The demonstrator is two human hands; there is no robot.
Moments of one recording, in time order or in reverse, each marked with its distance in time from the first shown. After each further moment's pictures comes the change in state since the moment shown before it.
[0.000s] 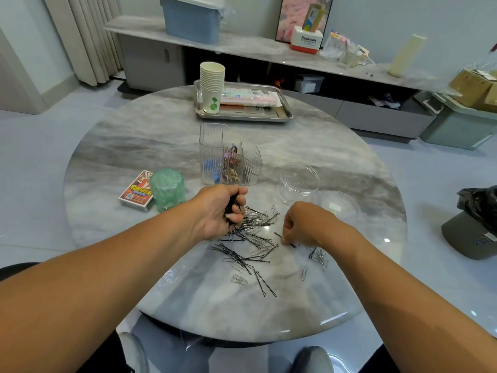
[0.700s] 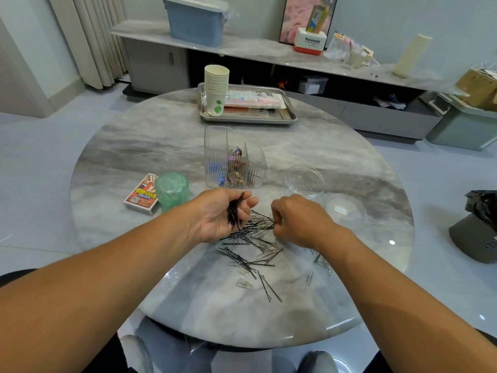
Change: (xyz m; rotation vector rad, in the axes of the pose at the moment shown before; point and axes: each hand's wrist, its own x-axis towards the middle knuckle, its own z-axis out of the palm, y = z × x) left_hand -0.006 0.007 -0.007 -0.079 -0.123 -0.068; right_hand 0.016 -0.014 0.008 -0.125 0.256 -0.281
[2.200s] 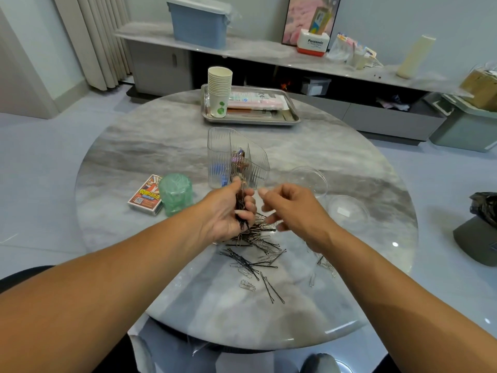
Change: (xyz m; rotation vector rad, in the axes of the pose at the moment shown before) left_hand 0.004 -0.002 0.011 -0.063 0.079 0.034; right_hand -0.012 -0.034 -0.024 1.202 0.081 0.298
